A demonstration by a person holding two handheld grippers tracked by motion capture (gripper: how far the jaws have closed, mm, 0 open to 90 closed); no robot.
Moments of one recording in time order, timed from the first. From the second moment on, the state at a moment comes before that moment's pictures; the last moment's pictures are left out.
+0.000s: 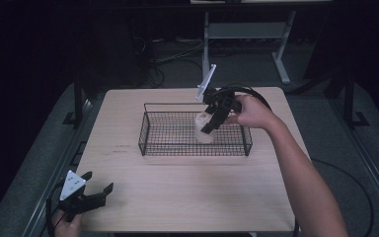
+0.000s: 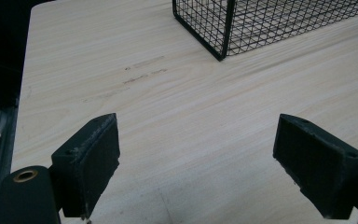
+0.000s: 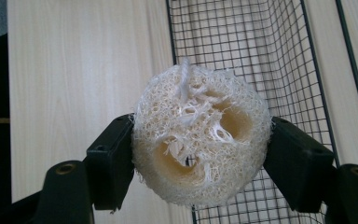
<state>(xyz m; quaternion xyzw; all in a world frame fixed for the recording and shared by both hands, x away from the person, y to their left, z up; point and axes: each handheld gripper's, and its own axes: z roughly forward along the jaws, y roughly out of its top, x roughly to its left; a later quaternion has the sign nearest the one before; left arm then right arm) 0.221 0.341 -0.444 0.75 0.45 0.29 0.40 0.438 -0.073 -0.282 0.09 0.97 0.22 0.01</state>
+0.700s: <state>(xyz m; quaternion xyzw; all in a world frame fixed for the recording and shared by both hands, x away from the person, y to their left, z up) 0.221 0.340 -0.444 0.75 0.44 0.29 0.40 0.469 -0.076 -0.305 0.13 0.97 0.21 0.00</state>
